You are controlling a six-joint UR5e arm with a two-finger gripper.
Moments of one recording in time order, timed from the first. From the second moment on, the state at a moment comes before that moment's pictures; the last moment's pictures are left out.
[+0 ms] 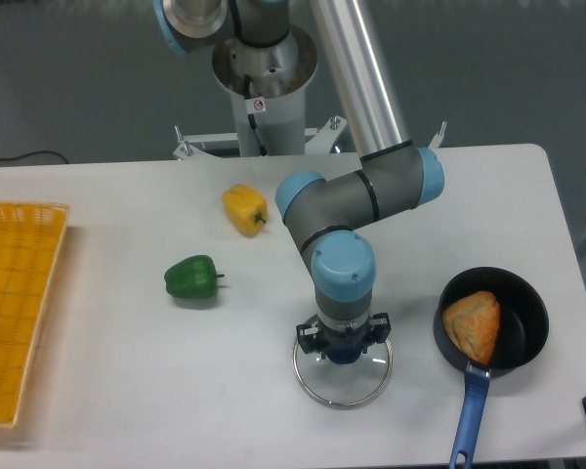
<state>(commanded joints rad) 2.44 -2.18 -1.52 -0.94 1.59 0.26</state>
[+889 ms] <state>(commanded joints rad) 2.44 -2.13 -1.53 -0.95 1.59 0.26</state>
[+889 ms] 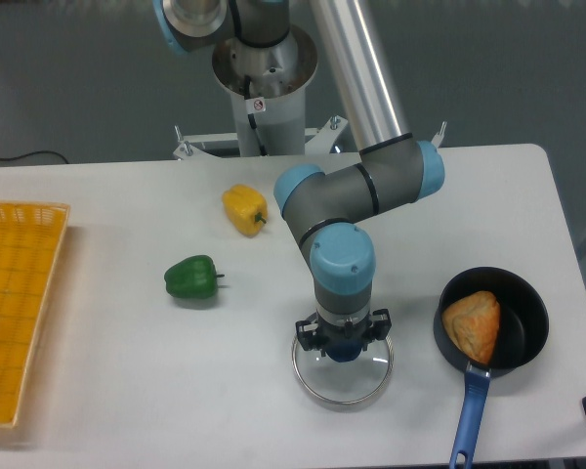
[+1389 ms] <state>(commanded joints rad) 2.43 -2.05 -1.53 -1.05 1.59 0.26</state>
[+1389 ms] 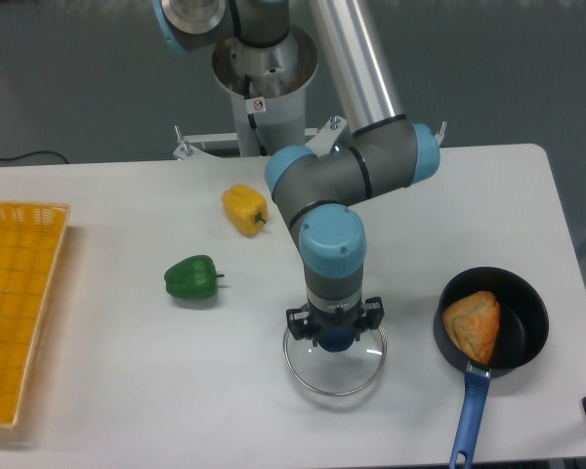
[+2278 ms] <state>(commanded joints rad) 2.44 -2.02 -1.53 -1.08 1.59 0.27</state>
